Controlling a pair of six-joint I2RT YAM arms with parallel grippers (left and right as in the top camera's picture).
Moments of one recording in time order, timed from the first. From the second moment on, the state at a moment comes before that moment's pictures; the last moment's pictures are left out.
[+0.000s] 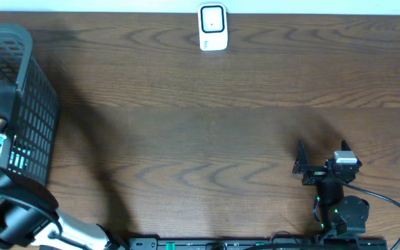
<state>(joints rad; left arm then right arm) 0.76 1.86 1.85 -1.34 -0.34 -0.50 -0.01 0.01 0.01 -0.07 -0.02 0.02</state>
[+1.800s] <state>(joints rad) 0.72 1.88 1.89 -1.37 -0.35 -0.60 -0.01 0.01 0.01 -0.07 -0.02 0.02</state>
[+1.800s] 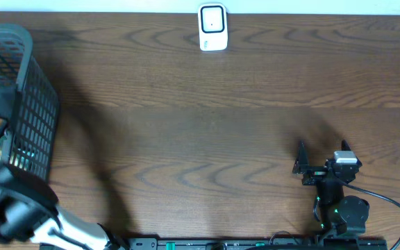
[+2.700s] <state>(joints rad) 0.72 1.33 1.92 -1.15 -0.09 -0.61 -0.01 0.01 0.01 -0.07 -0.02 0.02</state>
